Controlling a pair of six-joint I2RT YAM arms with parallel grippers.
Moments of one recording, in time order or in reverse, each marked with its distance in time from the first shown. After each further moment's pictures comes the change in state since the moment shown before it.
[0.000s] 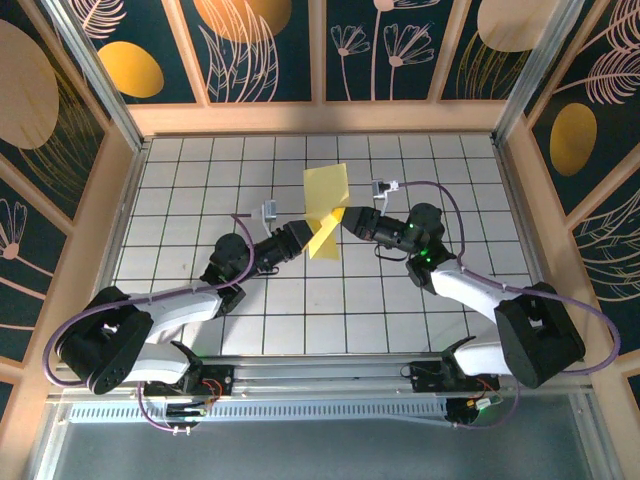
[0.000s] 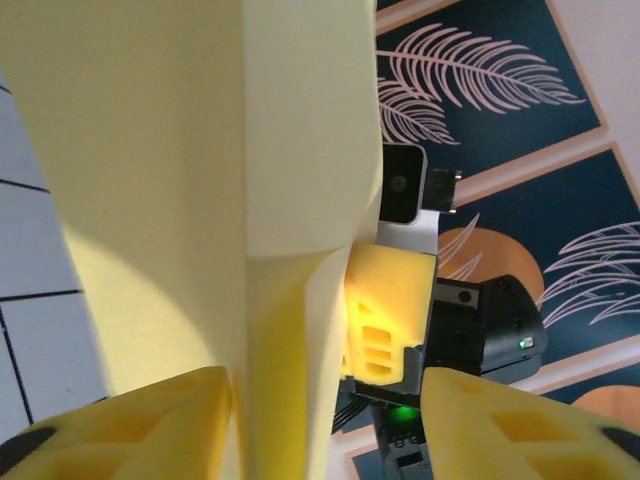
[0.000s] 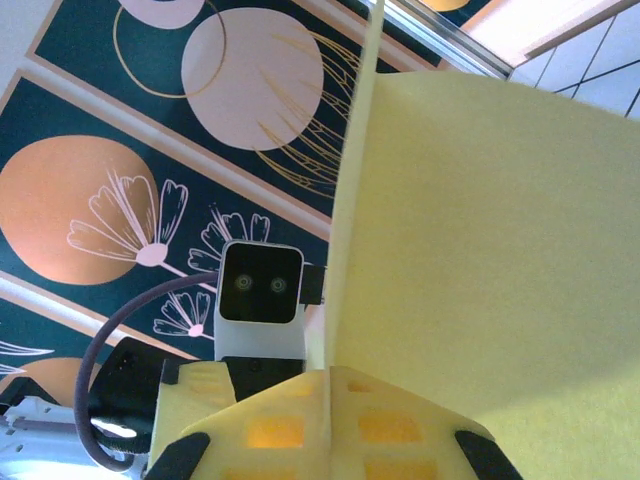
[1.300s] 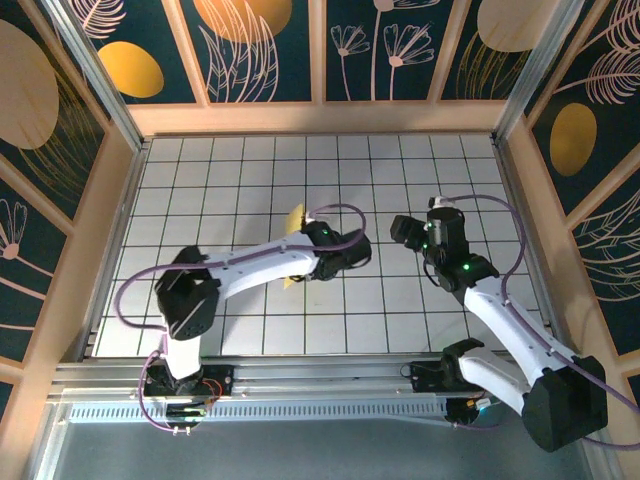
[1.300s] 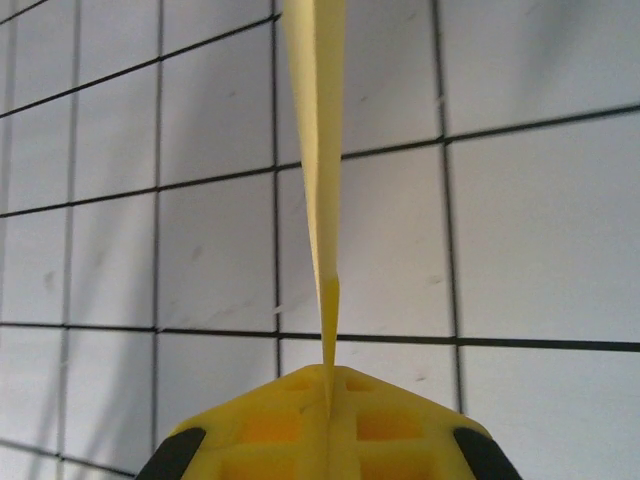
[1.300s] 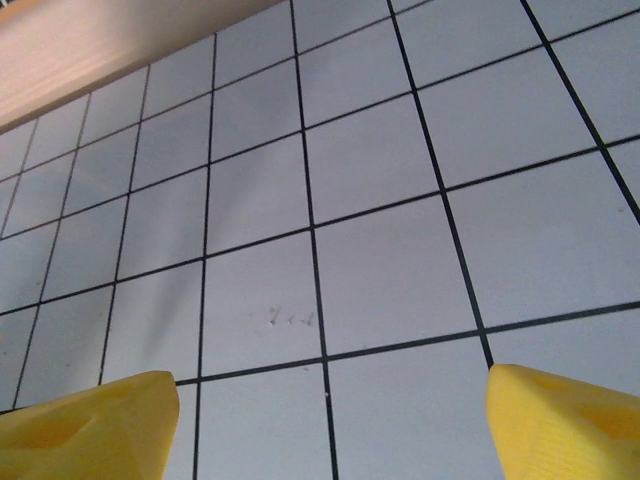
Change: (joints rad) left arm -0.388 0.570 1.078 -2.281 -1.077 0.283; right arm -0.137 -0.352 0.053 -1.085 0.825 -0.526
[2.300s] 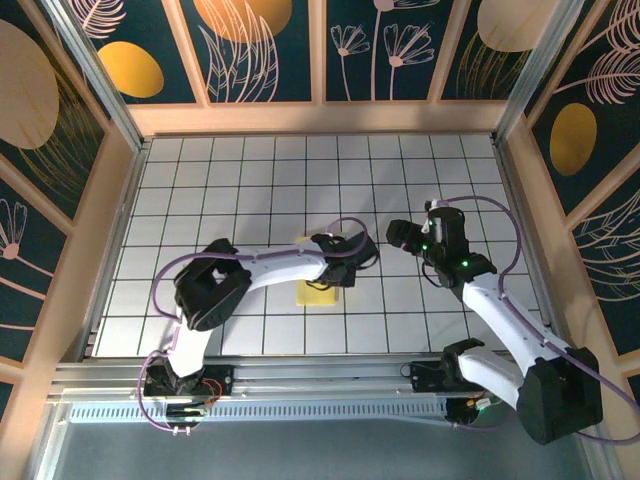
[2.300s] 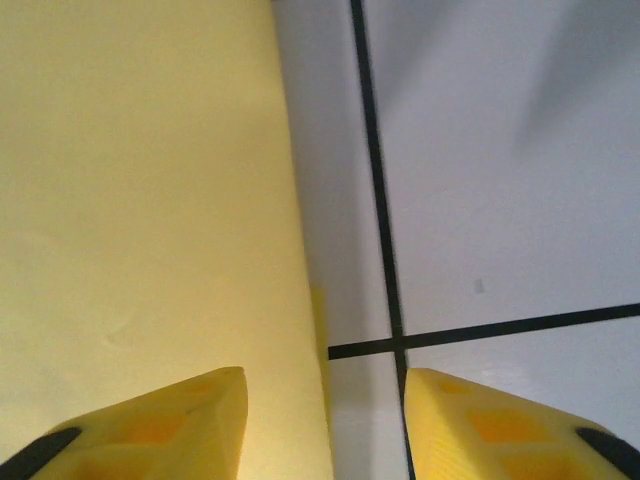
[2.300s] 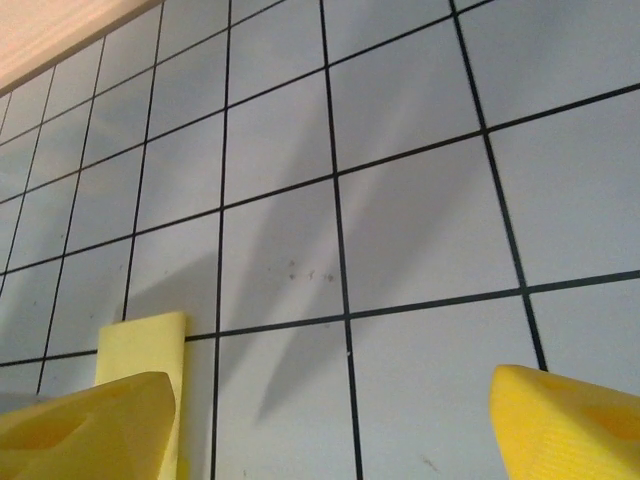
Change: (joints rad) left arm 0.053 0.063 -0.156 0.603 0.447 0.093; right arm -0.045 0.051 -0.012 0.005 -0.177 0.005
